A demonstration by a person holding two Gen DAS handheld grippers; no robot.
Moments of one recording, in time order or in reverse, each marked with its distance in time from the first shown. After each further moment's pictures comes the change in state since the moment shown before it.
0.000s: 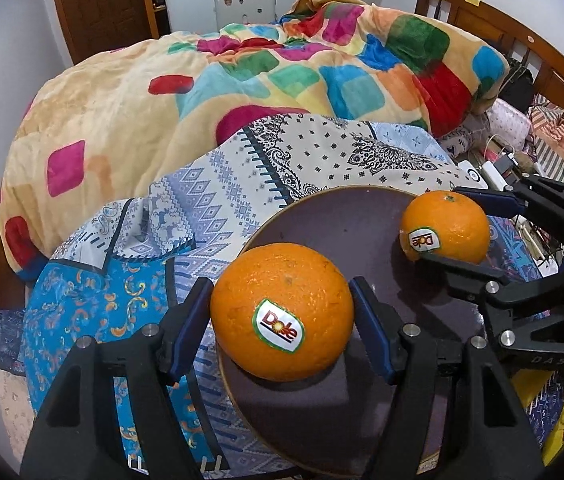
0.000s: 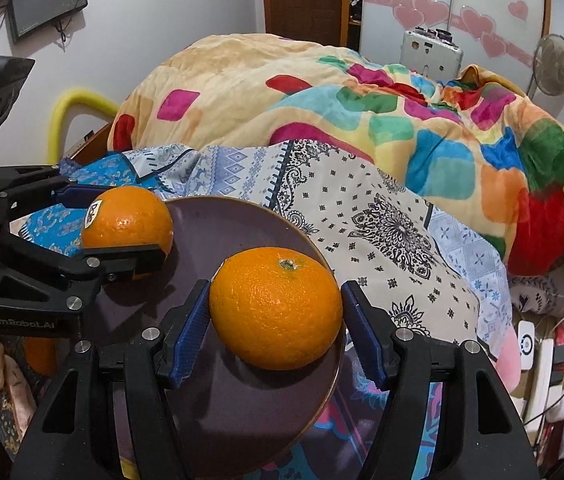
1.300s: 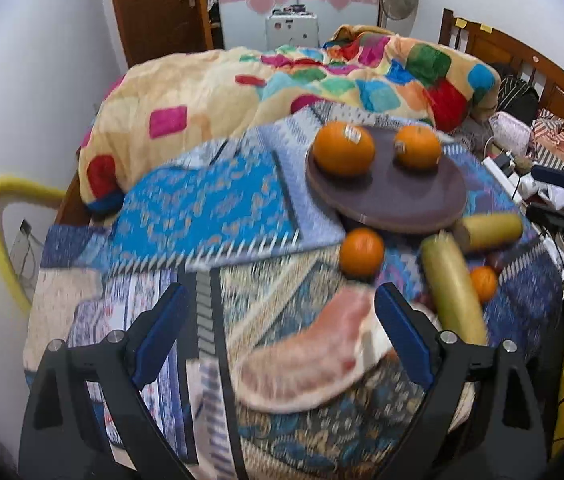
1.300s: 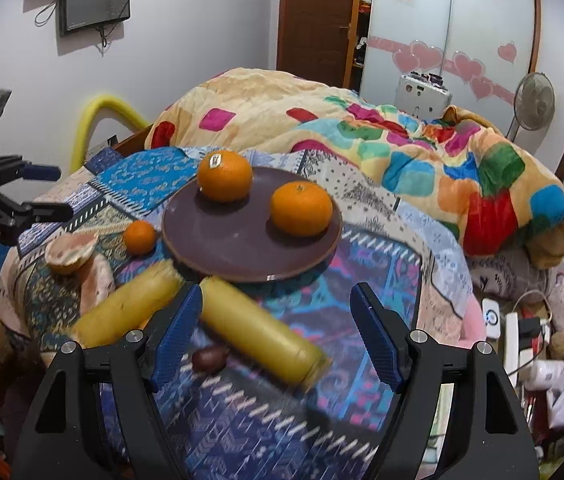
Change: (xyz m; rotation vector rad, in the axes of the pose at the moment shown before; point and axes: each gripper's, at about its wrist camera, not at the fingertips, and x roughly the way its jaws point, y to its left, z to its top) left arm -0.138 0.025 -0.167 -0.094 -0.107 0.120; right arm -0.118 0.037 -0.098 -0.075 -0.134 -0.040
